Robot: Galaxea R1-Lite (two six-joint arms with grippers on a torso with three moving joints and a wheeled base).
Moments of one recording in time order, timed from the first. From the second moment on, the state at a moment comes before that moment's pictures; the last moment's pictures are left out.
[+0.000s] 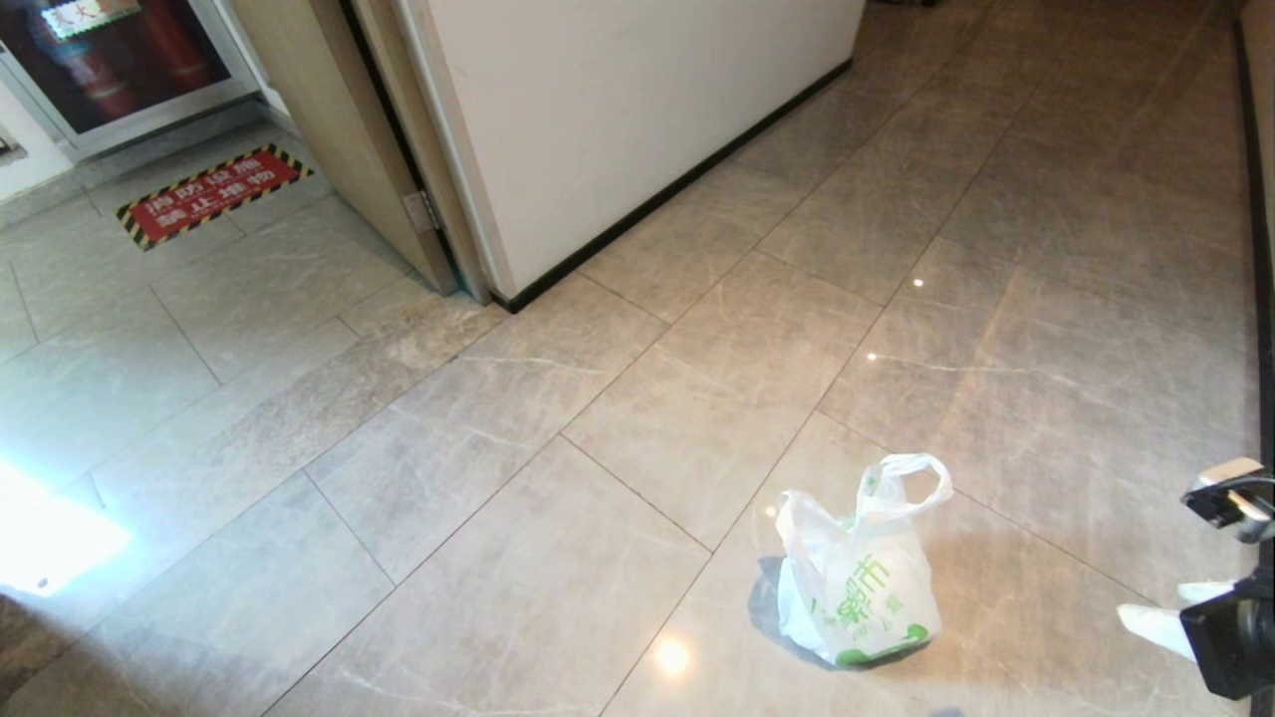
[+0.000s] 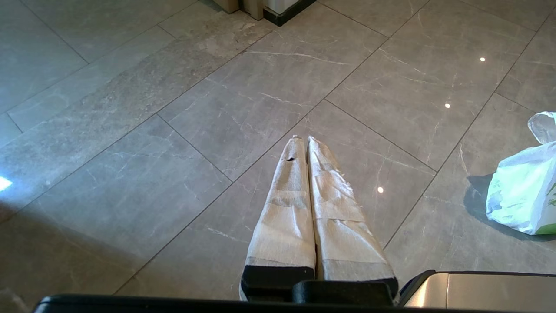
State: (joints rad) left arm 0.00 0.00 0.00 0.00 0.00 0.00; right arm -0.14 1.21 -0.40 -0.07 0.06 -0.36
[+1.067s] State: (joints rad) left arm 0.00 0.00 0.00 0.00 0.00 0.00; right arm -0.01 0.17 -0.02 0.02 0.00 -0.04
